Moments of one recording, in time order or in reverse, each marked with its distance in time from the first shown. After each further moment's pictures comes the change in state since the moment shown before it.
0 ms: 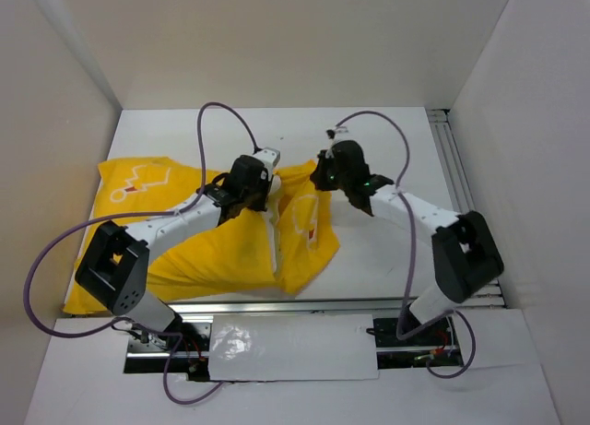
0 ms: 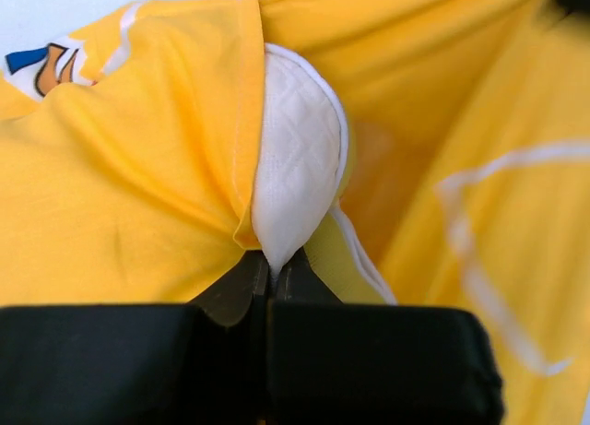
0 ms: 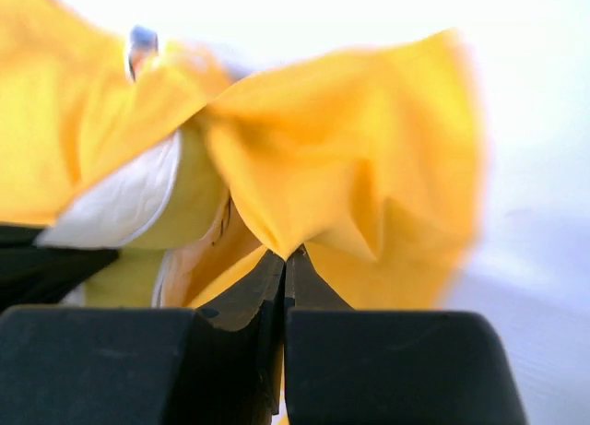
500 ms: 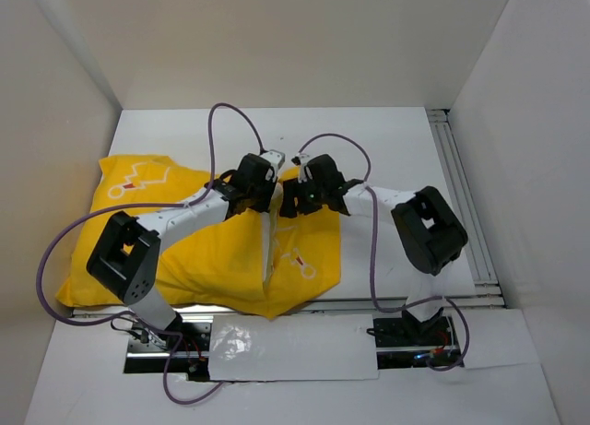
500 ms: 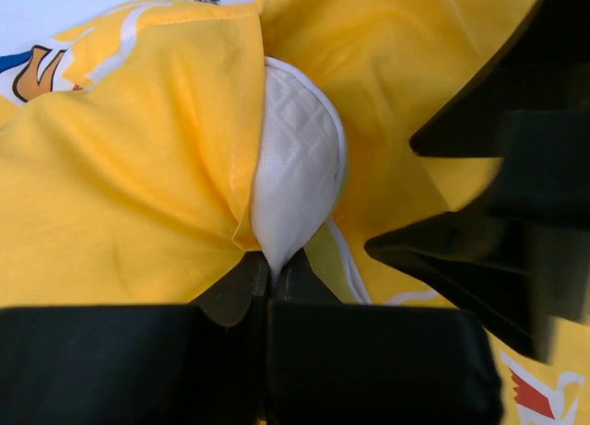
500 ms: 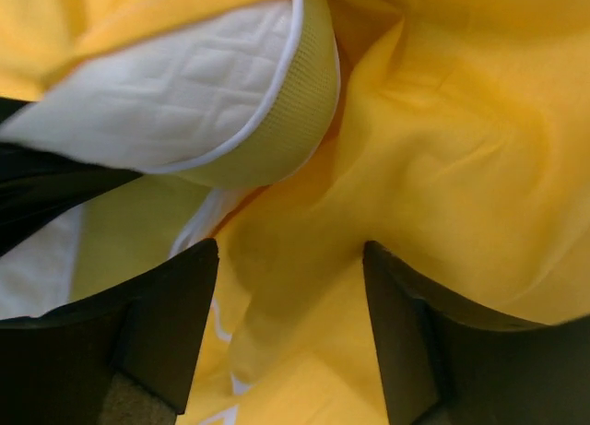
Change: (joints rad) left arm -0.001 0.065 0.042 -0.021 0.013 0.005; right arm 0.020 0.143 0.019 -0.025 -0.329 -0.087
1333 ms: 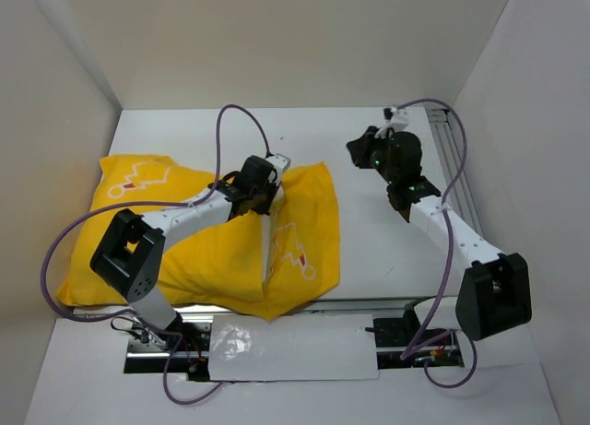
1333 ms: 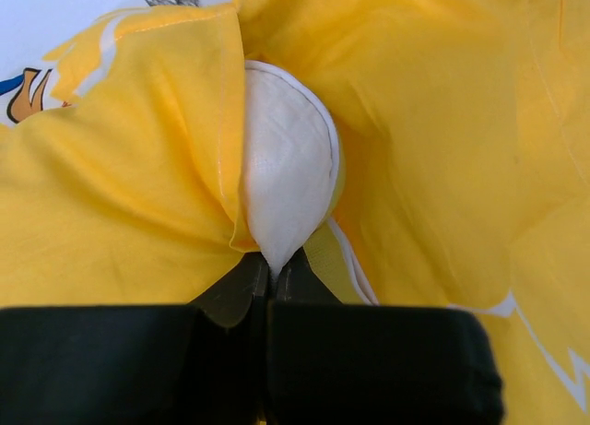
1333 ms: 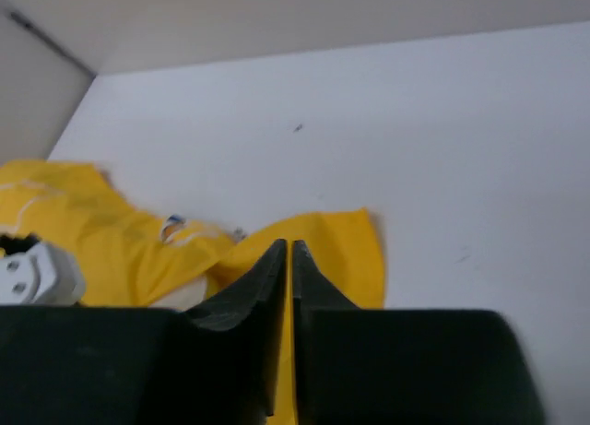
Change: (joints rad) left arm -0.011 0.018 -0.015 0.018 0.011 0.086; right arm -0.327 -0.520 -0.157 0.223 0.270 0.084
